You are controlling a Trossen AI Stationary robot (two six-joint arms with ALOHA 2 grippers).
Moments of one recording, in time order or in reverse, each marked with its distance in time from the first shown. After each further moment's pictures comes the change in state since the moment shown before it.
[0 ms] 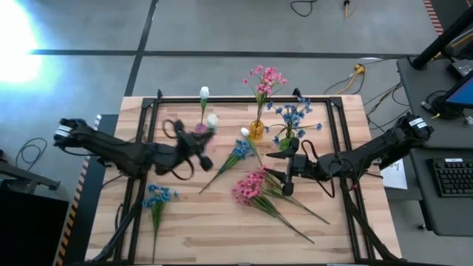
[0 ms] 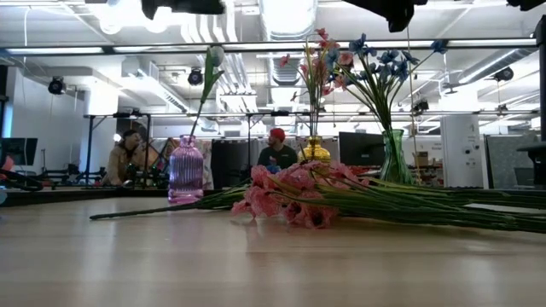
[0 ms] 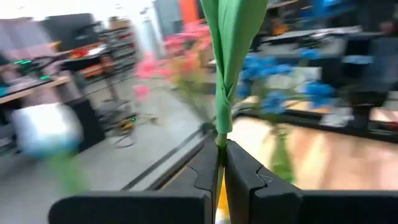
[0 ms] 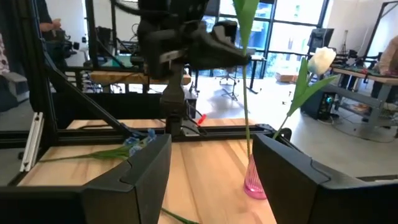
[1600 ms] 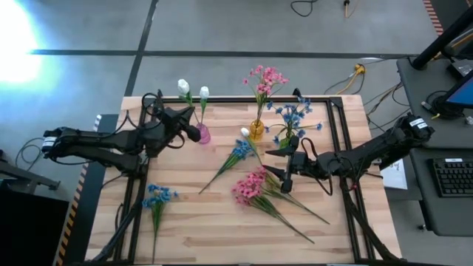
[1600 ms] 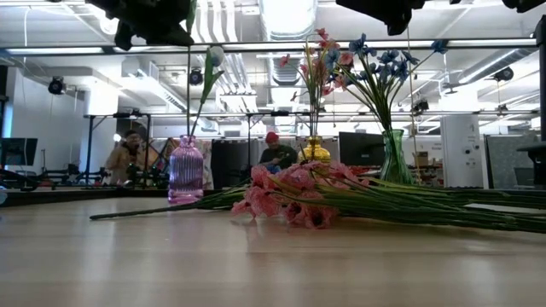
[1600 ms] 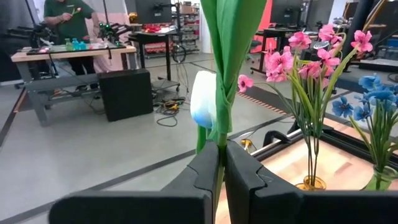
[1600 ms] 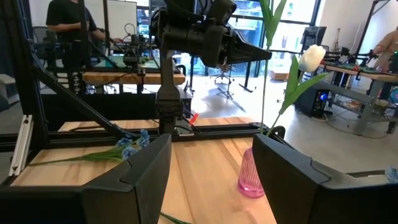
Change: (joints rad) left arm 0.283 -0.215 -0.126 -0.064 0.014 -0.166; right arm -0.026 0.000 0.000 -0.003 0.000 0.010
